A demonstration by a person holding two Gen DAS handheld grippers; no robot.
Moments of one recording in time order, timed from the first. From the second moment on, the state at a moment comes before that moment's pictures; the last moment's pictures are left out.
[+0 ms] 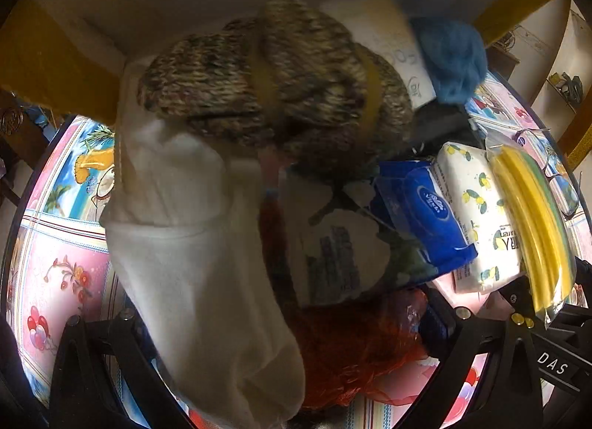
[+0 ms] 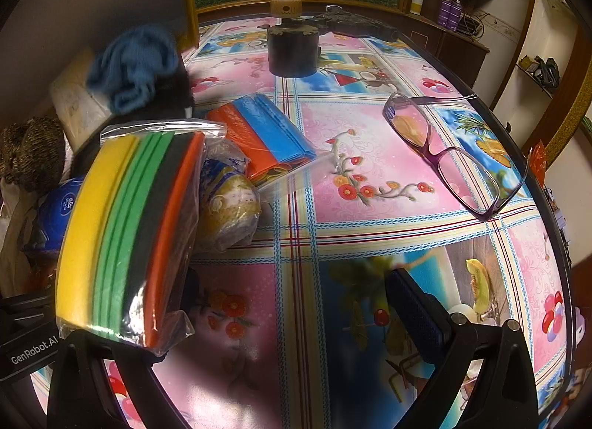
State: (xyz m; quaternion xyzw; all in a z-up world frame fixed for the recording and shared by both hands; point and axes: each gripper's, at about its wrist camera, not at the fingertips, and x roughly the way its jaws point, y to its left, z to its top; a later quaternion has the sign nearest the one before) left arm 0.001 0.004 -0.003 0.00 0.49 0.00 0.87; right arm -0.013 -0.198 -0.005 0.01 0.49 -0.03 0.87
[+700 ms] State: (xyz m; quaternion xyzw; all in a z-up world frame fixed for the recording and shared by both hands) left arm -0.004 0.001 0.000 0.00 0.49 0.00 0.87; right arm -0.013 -0.198 -0.005 0.01 0.49 -0.03 0.87
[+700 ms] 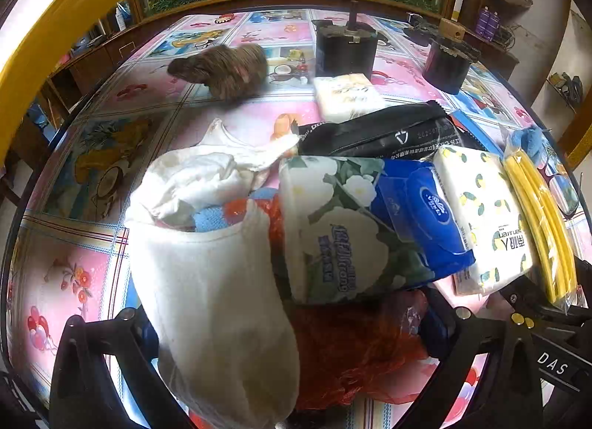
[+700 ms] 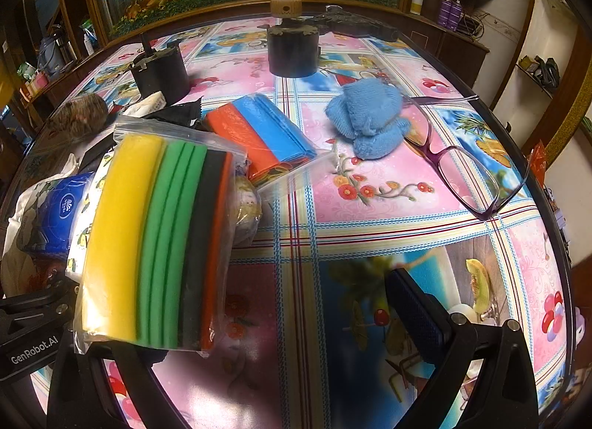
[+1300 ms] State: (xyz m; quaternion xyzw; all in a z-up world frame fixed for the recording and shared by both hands) left arm -0.004 0.001 0.000 0.00 0.49 0.00 0.87; right arm -0.014 -0.198 -0.005 0.01 0.49 -0.03 0.87
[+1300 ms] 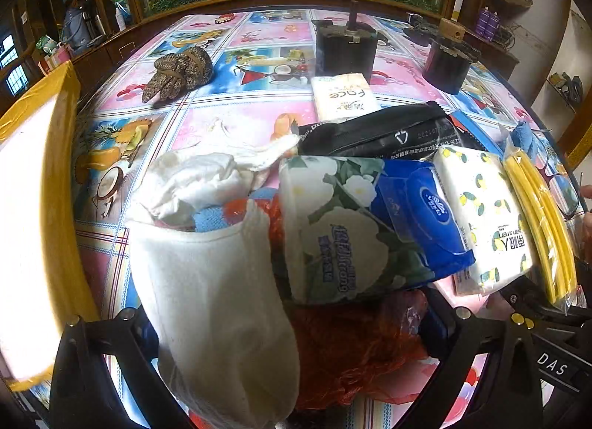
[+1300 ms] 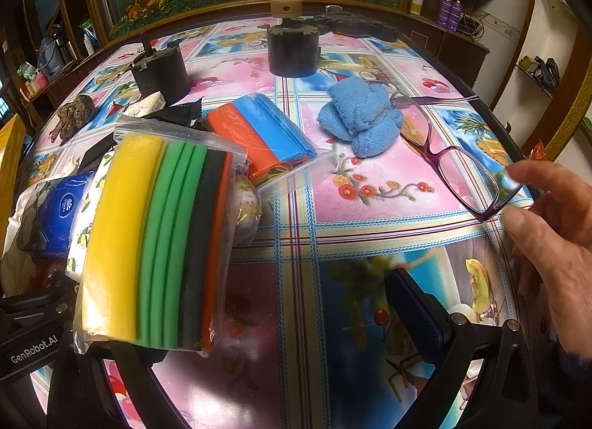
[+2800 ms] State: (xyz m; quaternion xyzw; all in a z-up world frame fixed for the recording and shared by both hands) left arm 0.000 0.002 -0.002 0.00 0.49 0.00 0.87; right arm -0.014 -0.198 -0.005 0.01 0.49 -0.03 0.87
